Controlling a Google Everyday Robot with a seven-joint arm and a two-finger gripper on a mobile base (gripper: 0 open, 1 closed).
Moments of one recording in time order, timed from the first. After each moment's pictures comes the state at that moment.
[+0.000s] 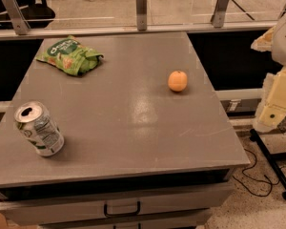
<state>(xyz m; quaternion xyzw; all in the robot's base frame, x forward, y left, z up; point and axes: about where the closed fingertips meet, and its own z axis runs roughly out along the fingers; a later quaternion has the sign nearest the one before) 0.438 -0.217 0.976 -0.60 0.78 -0.03 0.16</state>
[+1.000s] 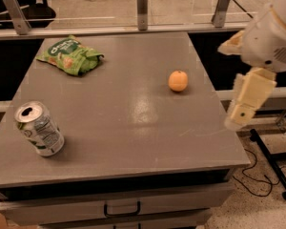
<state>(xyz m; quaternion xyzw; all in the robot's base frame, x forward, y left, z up) 0.450 -0.167 0.964 -0.64 0.74 0.03 0.19</state>
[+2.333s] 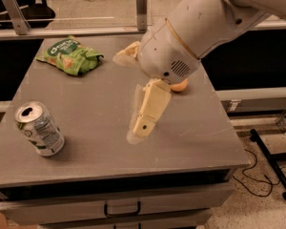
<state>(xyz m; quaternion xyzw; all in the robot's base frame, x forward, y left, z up) 0.421 0.036 0.964 -0.73 0.57 0.23 0.28</state>
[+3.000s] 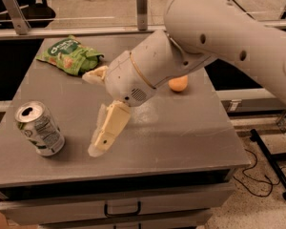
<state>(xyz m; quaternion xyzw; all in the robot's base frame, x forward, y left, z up) 0.427 0.108 0.917 -0.72 0.54 0.30 0.32</state>
